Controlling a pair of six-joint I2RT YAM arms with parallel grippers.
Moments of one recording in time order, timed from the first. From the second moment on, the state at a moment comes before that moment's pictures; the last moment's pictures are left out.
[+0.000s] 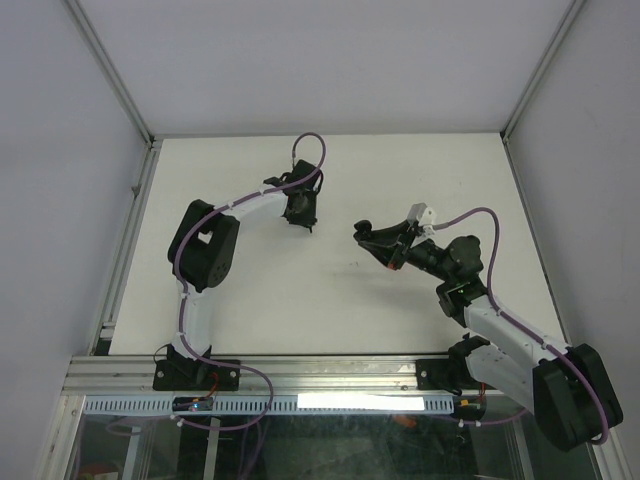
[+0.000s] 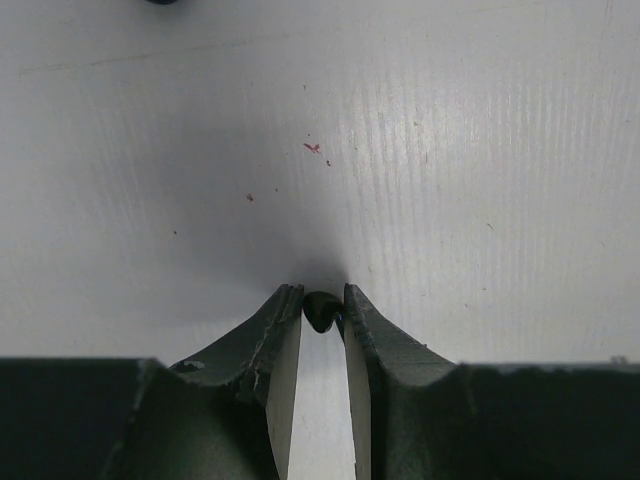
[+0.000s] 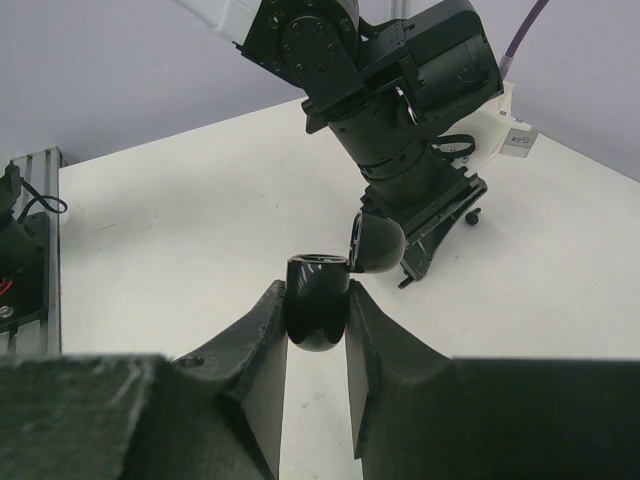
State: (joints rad) left arm -0.57 2.10 1.53 -0.46 -0.12 -0.44; right arm 0.42 0.96 0.33 0.78 -0.67 0.15
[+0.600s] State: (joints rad) left arm -0.62 2.12 1.58 -0.59 -0.18 -0.42; right arm 0.42 0.96 0.33 0.76 -0.67 0.17
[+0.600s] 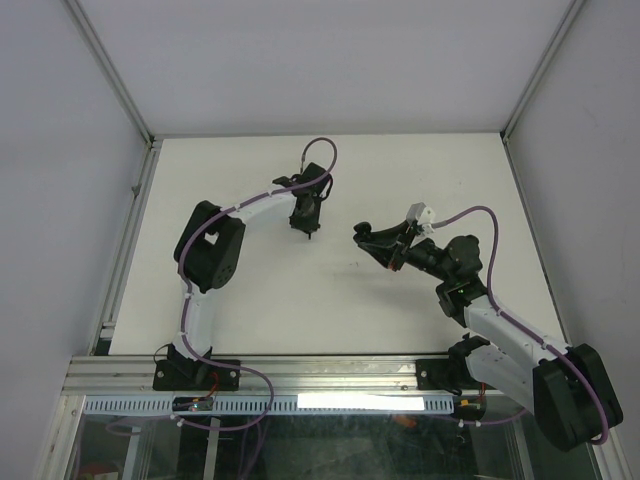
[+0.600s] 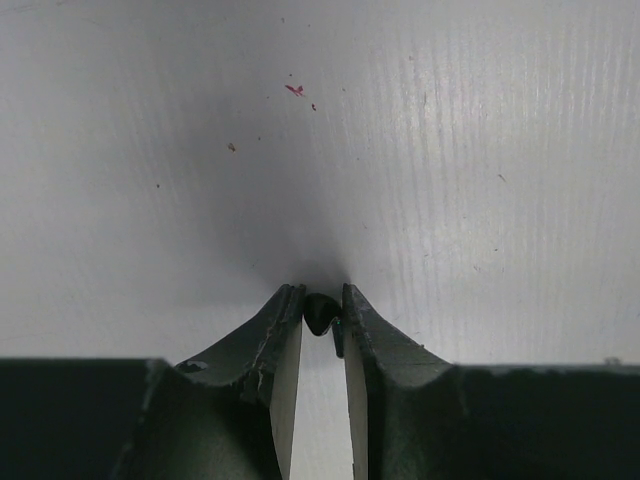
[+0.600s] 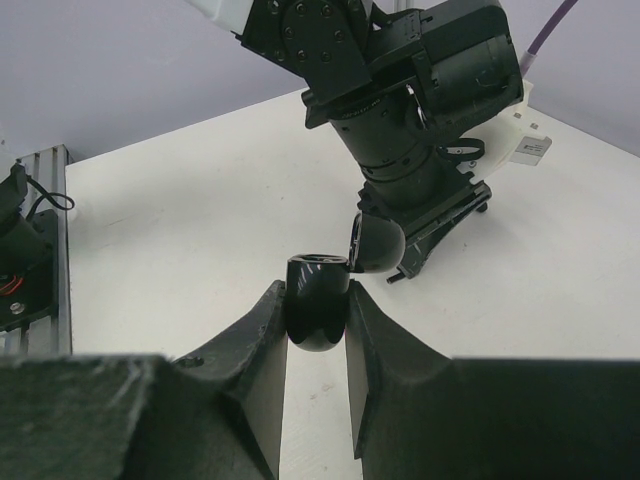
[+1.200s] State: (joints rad) left arm -0.62 2.07 1.55 -0.63 -0.18 -0.42; right arm 0.42 0.99 0.33 0.76 -0.69 0.18
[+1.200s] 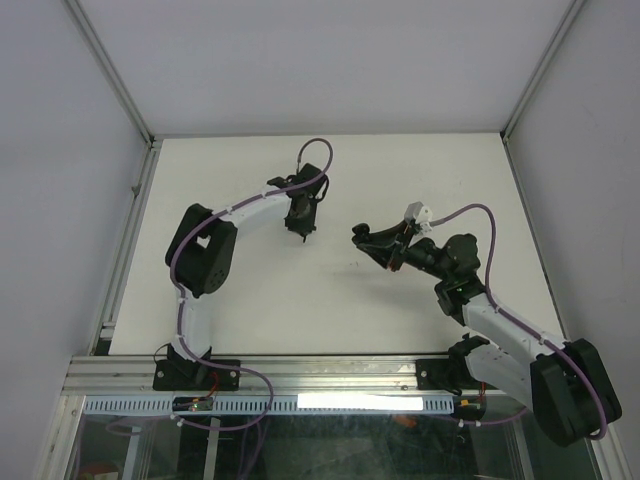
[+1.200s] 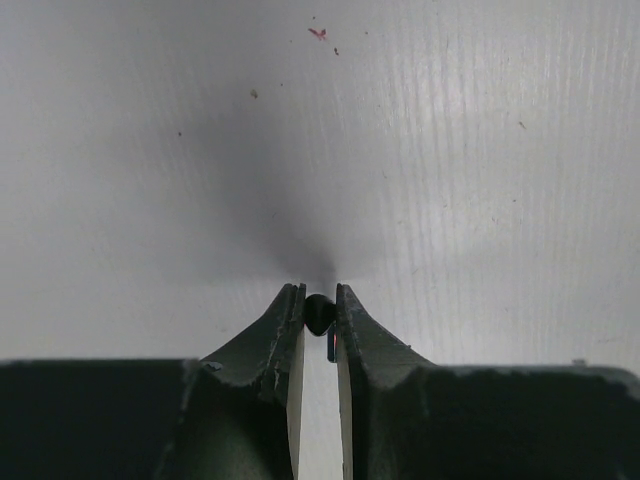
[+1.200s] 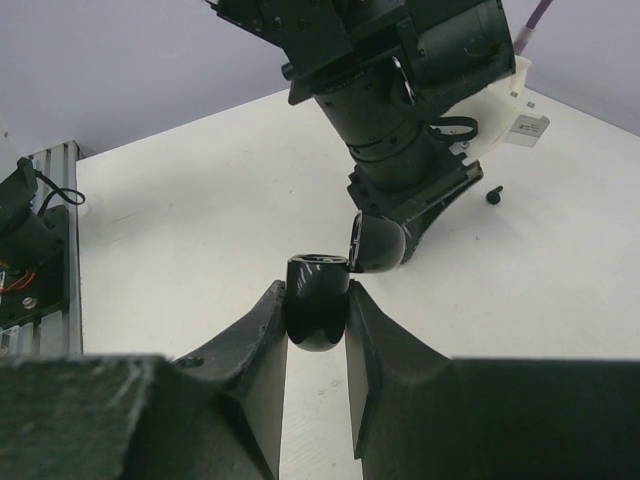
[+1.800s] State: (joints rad) left arm -0.62 1.48 1.17 -0.24 -0.16 -0.43; right arm 0.43 1.07 0.37 0.90 -0.69 0.21
